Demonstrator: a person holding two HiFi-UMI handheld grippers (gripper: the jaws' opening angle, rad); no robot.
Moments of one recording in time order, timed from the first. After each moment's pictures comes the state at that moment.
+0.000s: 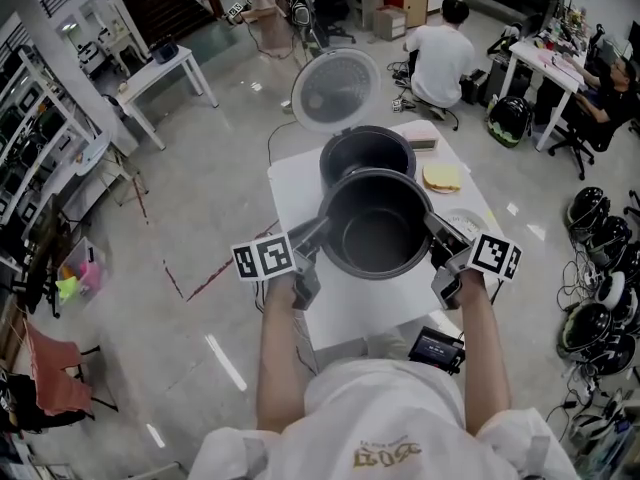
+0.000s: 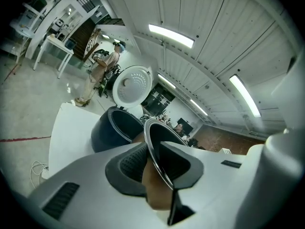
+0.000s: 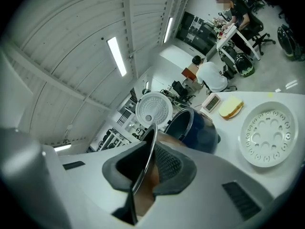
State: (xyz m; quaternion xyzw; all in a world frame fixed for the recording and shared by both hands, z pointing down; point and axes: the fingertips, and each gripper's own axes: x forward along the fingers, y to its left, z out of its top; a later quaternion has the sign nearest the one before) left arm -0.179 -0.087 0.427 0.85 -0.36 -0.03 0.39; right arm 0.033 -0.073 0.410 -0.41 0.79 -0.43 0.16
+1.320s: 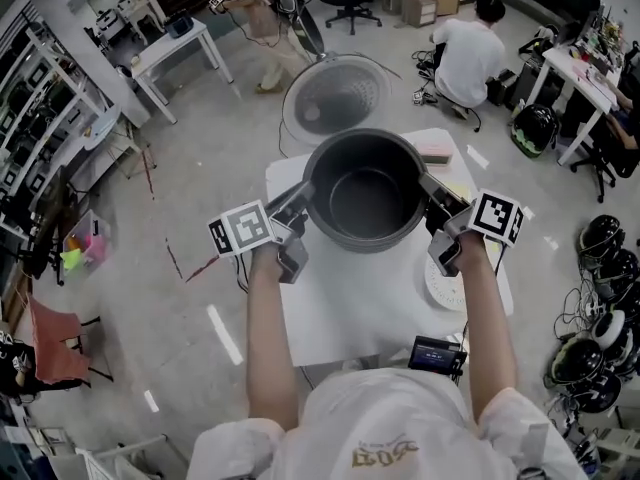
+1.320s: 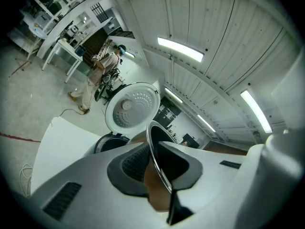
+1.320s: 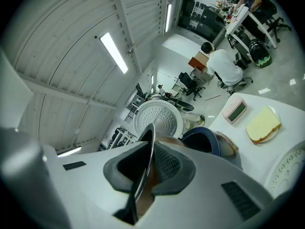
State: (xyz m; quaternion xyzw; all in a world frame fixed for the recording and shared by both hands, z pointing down) left arm -0.158 -0.224 0.371 0.81 -0.42 -0.11 0.39; right arm 0.058 -0.248 0.369 -0.34 0.81 -0.45 0.16
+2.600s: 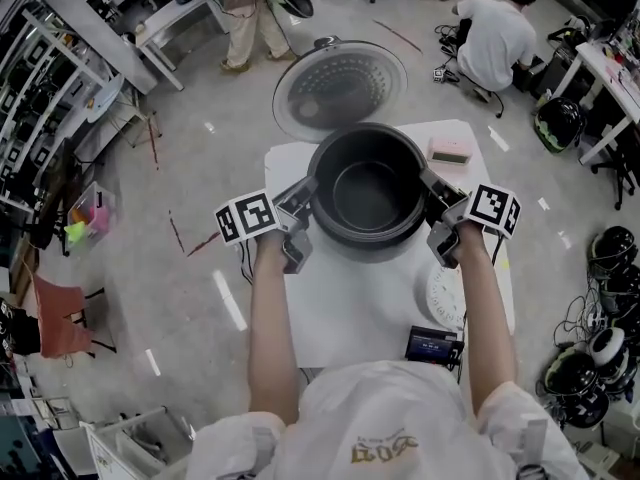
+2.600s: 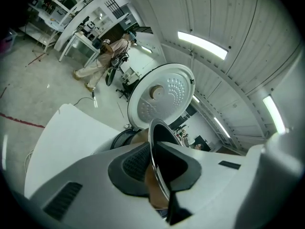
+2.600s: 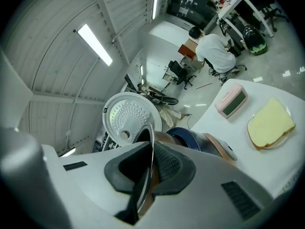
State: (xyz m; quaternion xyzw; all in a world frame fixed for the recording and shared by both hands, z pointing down) left arm -0.167 -0.306 0.451 0.75 -0.46 -0.09 0.46; right arm 0.048 -0.348 0.453 -0.33 0.78 -0.52 0.10
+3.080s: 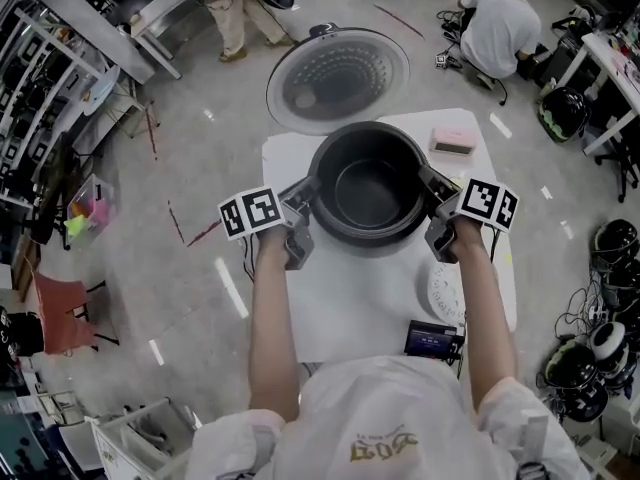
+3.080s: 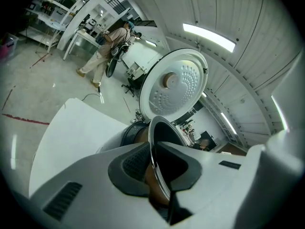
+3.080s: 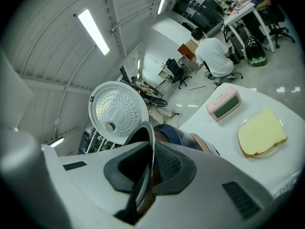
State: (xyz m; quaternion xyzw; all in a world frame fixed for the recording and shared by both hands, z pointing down) left arm -0.172 -0.312 0.486 0.73 -0.48 -0.04 0.48; right arm 0.040 -0.359 0.485 -0.37 0.78 -0.50 0.04
